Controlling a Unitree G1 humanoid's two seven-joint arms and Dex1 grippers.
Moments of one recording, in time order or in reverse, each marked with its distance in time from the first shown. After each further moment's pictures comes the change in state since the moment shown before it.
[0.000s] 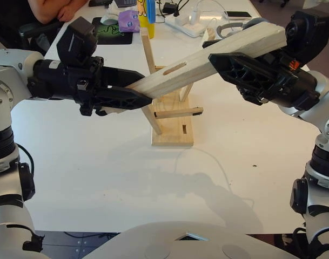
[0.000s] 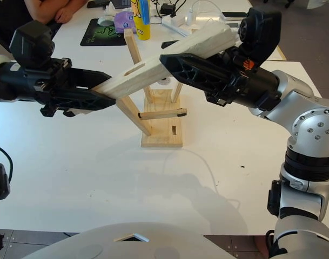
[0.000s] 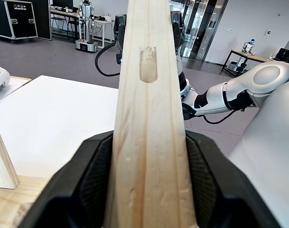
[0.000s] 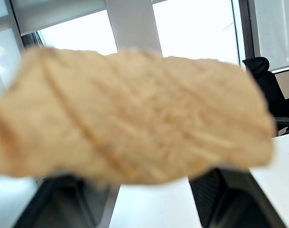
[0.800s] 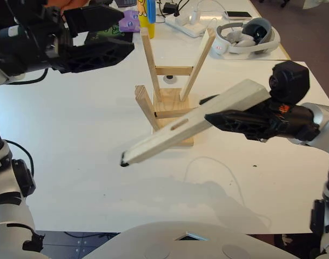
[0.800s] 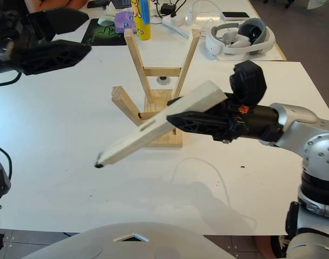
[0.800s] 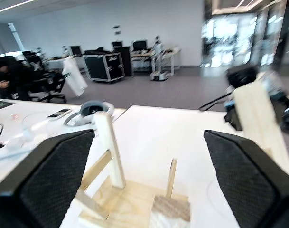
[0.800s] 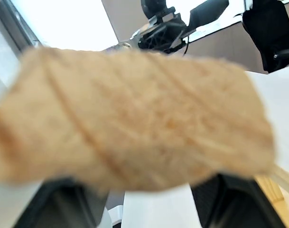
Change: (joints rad) left arm 0.133 0.002 0.119 -0.088 0.171 -0.234 0.242; right arm 0.293 -0.215 -0.103 -0.113 -0.026 0.136 0.152
